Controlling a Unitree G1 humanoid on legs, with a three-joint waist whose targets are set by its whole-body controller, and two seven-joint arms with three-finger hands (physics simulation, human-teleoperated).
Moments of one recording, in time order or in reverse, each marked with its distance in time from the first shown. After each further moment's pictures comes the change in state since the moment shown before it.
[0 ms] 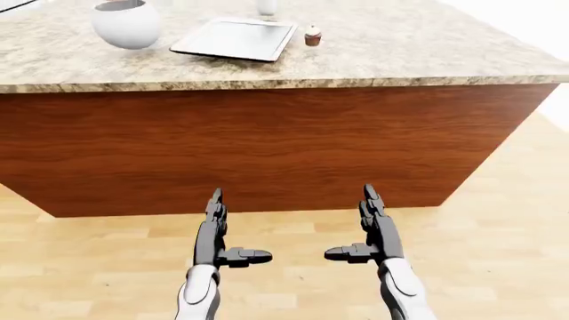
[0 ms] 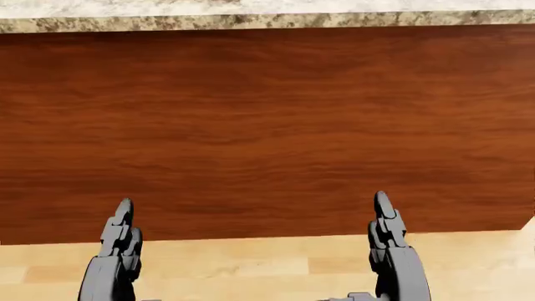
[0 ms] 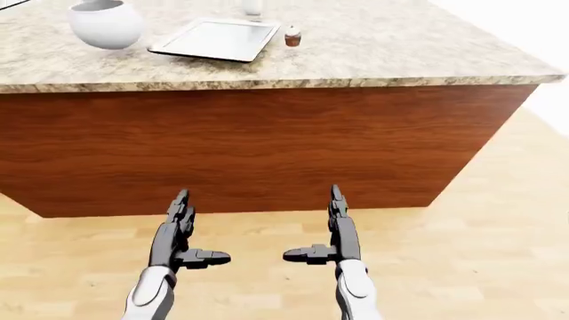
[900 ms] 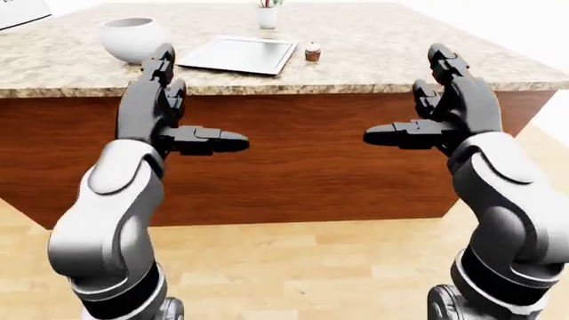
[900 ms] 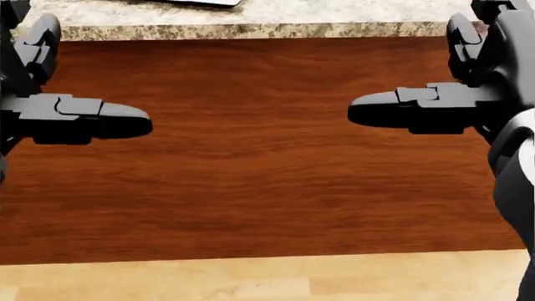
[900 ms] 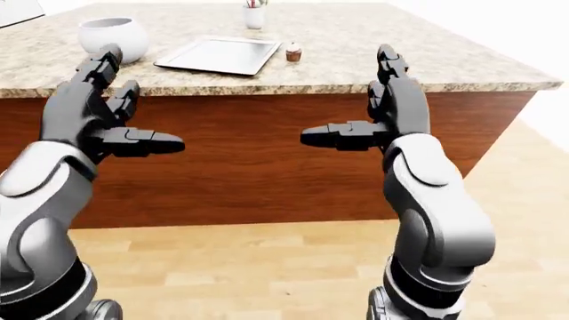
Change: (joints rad) left arm -0.698 0.250 0.189 -0.662 -0.143 1.069 0.028; right arm -0.711 -0.254 -0.217 -0.692 0.189 1.156 -0.120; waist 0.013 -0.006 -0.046
